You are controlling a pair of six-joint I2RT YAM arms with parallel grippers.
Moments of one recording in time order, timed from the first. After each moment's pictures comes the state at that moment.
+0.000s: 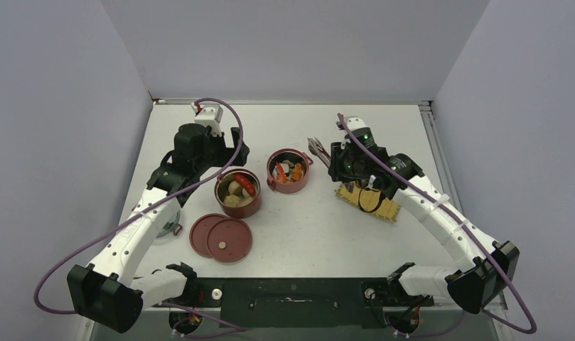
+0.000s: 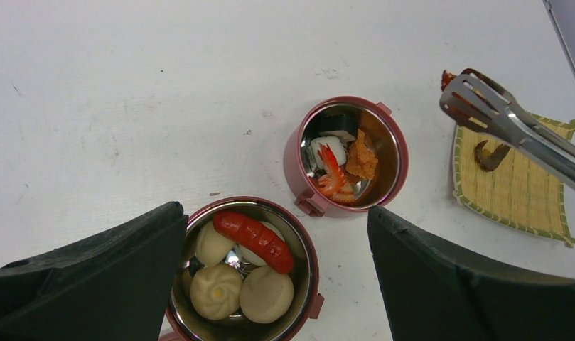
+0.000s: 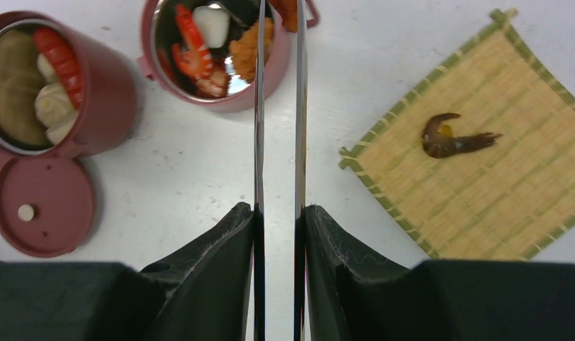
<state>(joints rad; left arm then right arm) -0.37 1.14 1.07 -0.35 -0.01 -0.30 0.53 1.23 1.23 -0.76 0.10 0.32</state>
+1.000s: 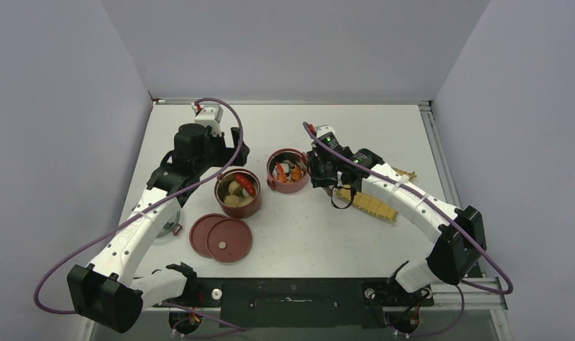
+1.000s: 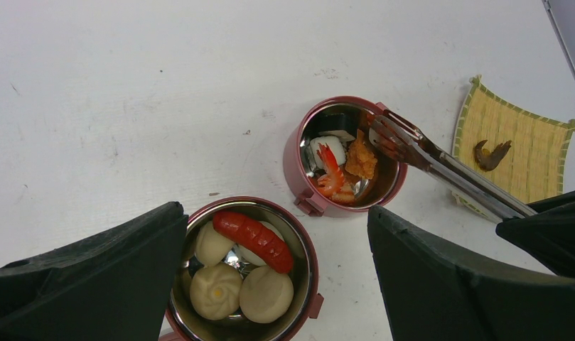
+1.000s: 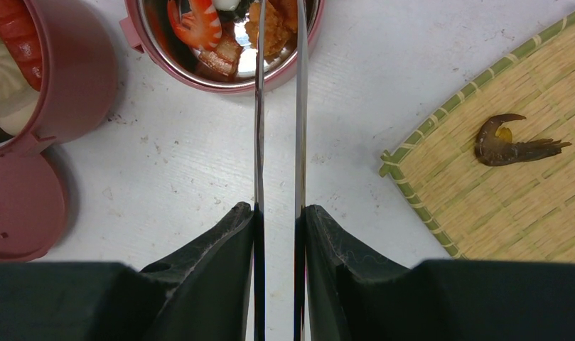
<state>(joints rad) -0.37 1.14 1.07 -0.35 -0.01 -0.30 0.72 1.47 1.29 -0.73 0.17 0.35</state>
